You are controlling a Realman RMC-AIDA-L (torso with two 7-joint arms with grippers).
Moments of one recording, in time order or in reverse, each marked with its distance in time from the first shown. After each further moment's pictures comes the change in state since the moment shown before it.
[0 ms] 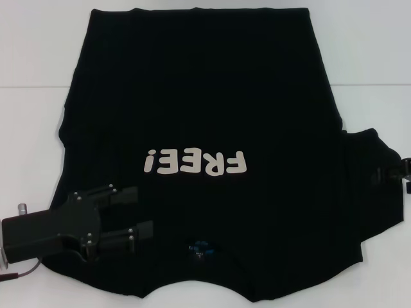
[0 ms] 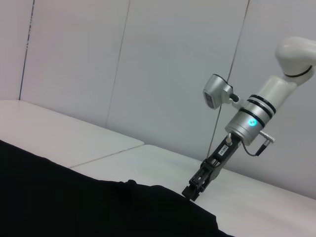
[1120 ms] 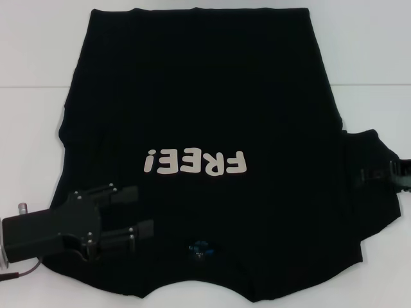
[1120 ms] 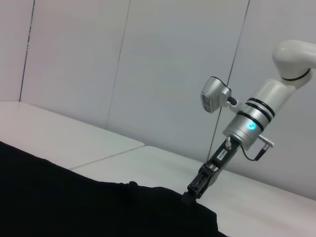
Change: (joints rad) left arm 0.000 -0.001 0.000 0.000 -0.004 -0.001 0.001; right arm 0.008 0.007 -0.023 0.035 0.063 0.001 -0.030
